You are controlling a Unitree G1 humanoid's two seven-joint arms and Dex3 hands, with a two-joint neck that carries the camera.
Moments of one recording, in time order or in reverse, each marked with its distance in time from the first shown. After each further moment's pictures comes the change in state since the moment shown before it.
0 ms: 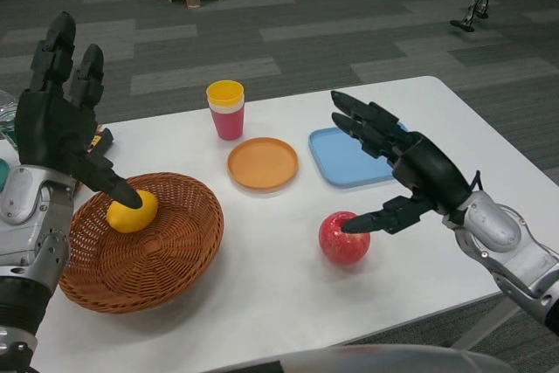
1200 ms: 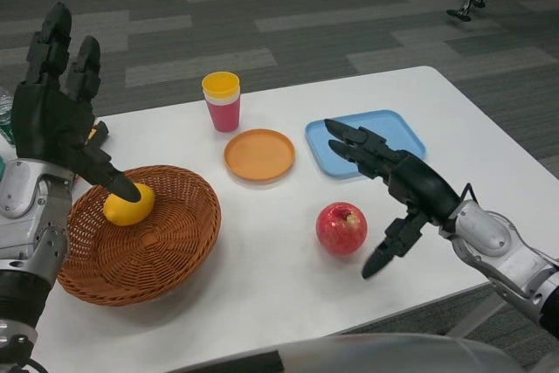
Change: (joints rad) left arm 0.000 0.000 -0.008 0.000 0.000 0.000 0.000; right arm 0.003 0.000 0.092 0.107 -0.001 0.000 0.040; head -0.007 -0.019
